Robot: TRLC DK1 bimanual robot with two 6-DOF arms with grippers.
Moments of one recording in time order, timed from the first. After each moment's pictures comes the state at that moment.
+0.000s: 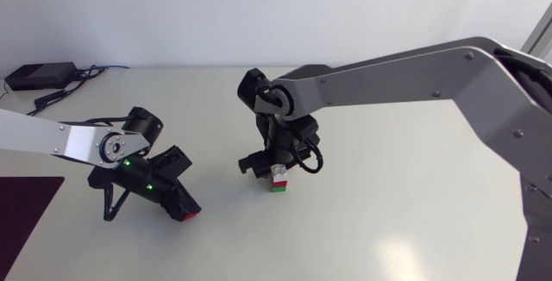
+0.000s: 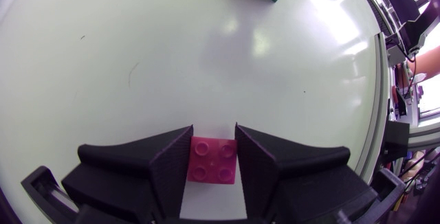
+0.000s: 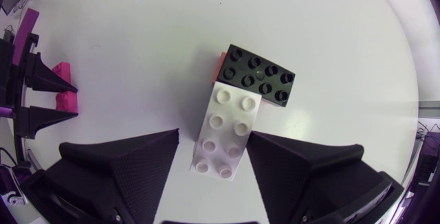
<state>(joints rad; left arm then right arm) -0.18 1.68 0.78 -0.46 0.37 0.60 0.73 2.04 1.55 -0.78 0.07 0.27</state>
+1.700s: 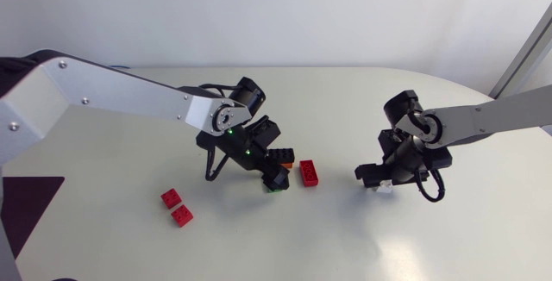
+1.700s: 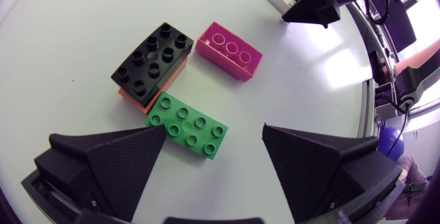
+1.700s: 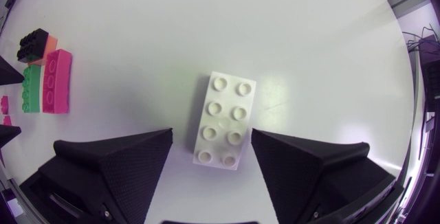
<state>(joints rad) -0.57 2.01 1.31 -0.48 0.38 0.23 0.15 1.73 0.92 -0.41 0.06 0.06</state>
